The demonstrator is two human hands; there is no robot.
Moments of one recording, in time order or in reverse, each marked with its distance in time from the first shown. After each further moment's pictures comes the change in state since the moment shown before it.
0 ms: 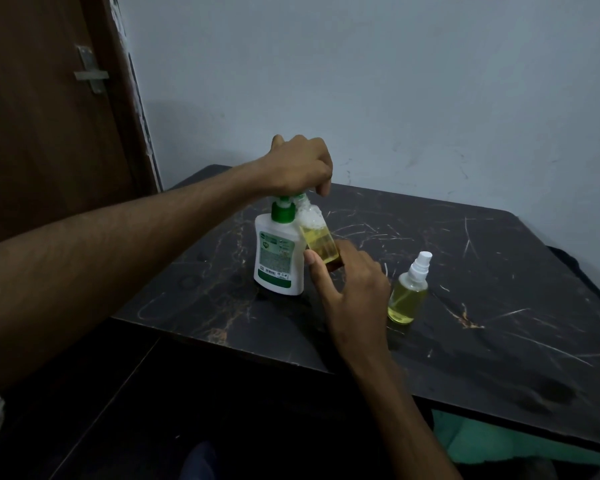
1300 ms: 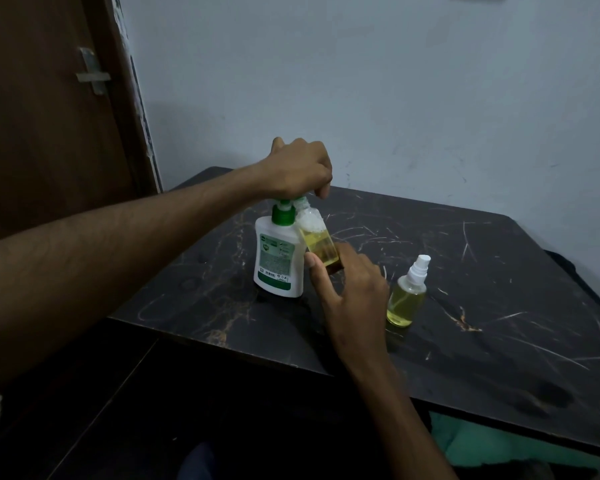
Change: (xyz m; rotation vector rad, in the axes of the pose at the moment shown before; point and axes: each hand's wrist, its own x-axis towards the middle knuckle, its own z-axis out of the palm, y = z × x) left_hand -0.001 0.002 -0.002 0.013 0.008 0.002; right_hand 0.000 0.002 0.001 0.015 -0.013 0.010
